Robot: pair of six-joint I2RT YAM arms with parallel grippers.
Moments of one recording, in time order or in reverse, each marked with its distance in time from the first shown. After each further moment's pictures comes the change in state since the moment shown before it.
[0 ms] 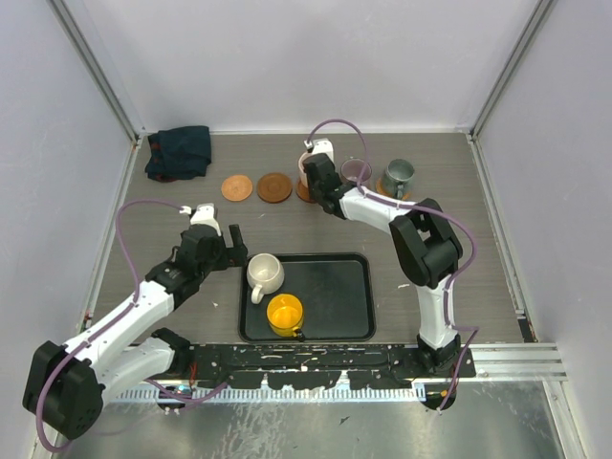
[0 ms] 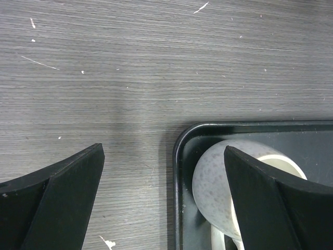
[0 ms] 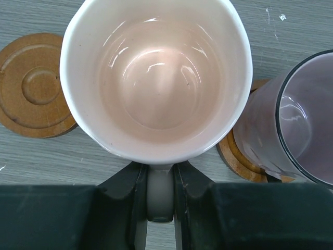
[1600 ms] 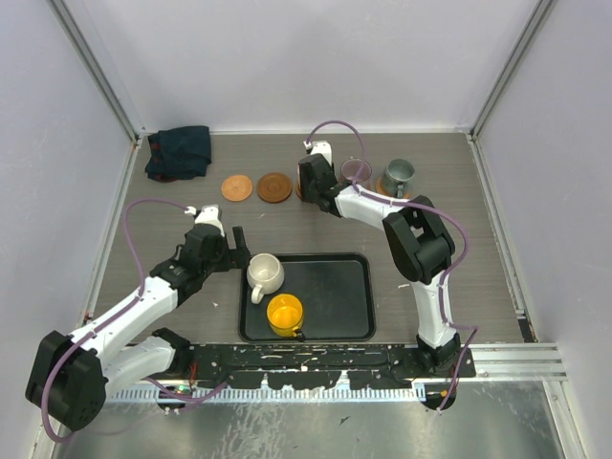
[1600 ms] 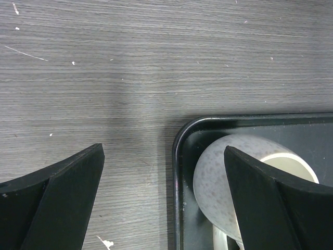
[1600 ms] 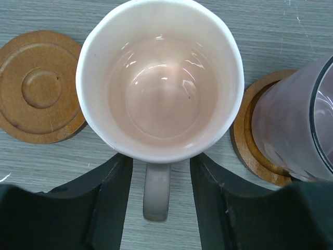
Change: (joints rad) left arm 0.001 0.055 0.000 0.008 0.031 0.002; right arm -0.004 0.066 0.053 -0.043 -0.011 0.077
